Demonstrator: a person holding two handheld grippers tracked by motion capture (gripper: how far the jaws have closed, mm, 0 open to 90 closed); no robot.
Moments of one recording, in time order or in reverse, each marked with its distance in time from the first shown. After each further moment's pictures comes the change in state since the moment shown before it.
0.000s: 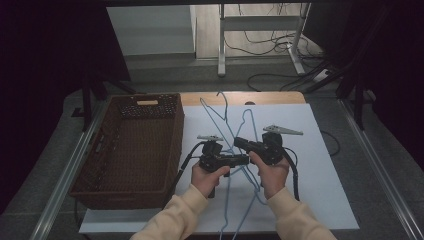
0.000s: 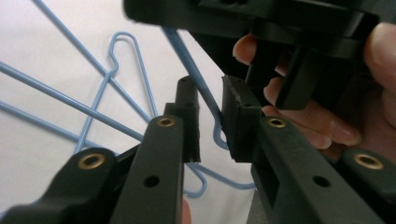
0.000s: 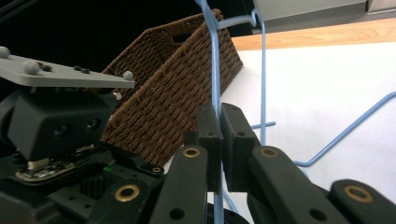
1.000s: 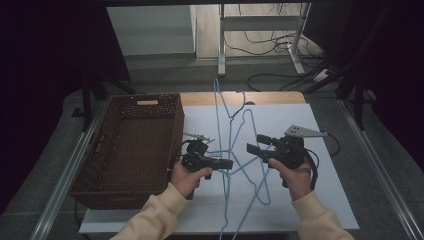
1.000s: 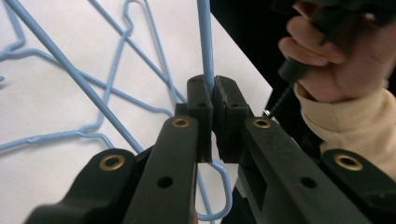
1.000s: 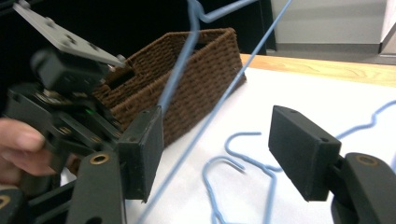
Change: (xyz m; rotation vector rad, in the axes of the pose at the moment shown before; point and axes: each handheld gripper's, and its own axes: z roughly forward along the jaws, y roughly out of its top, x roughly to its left) left arm -0.008 0.003 -0.048 0.158 0.014 0.012; right arm -0.021 0.005 -0.052 -0.030 0.076 -0.181
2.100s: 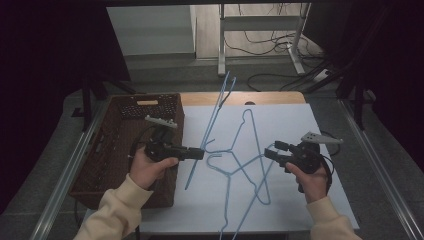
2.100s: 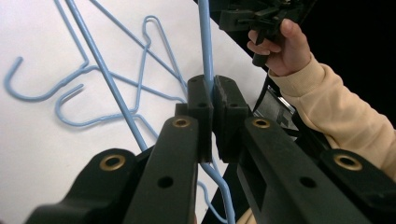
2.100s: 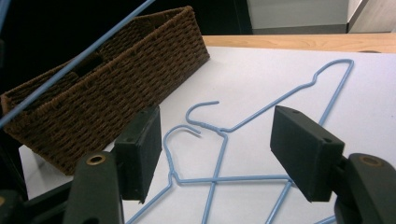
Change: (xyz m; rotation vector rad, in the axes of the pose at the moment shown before) left arm -0.020 0.013 -0.107 0.015 0.076 0.111; right arm -0.038 -0.025 -0.026 0.032 -0.078 0.051
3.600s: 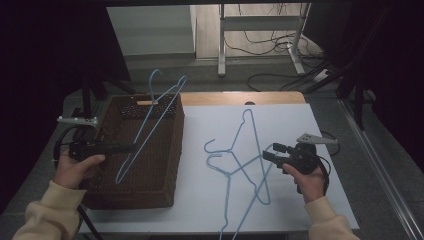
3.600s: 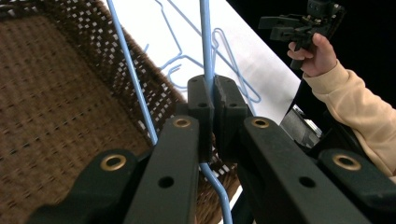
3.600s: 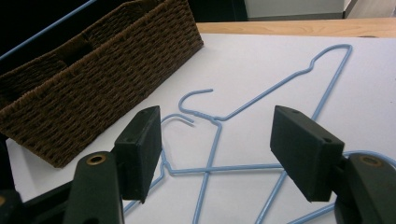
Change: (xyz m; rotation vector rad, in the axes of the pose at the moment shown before) left arm 0.065 -0.067 -0.134 -0.120 0.121 -0.070; right arm -0.003 -0.006 0.008 0.042 -0.024 -0.003
